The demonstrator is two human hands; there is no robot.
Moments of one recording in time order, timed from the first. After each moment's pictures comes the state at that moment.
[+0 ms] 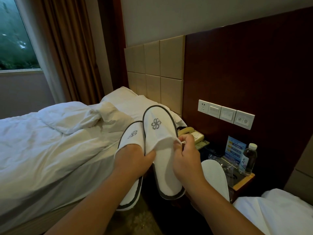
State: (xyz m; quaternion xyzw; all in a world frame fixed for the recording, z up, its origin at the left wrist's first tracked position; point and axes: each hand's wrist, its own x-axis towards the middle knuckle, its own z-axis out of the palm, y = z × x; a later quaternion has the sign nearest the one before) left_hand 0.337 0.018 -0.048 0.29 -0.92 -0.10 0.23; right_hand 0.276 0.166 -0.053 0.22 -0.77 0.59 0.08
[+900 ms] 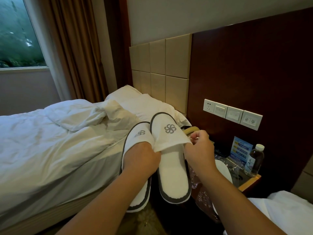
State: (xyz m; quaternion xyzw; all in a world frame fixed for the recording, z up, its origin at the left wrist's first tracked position) left_hand 0.335 0.021 -0.051 0.27 -0.91 -0.19 0.25; right_hand 0.248 0.168 -0.042 0.15 -0.80 0.58 0.07
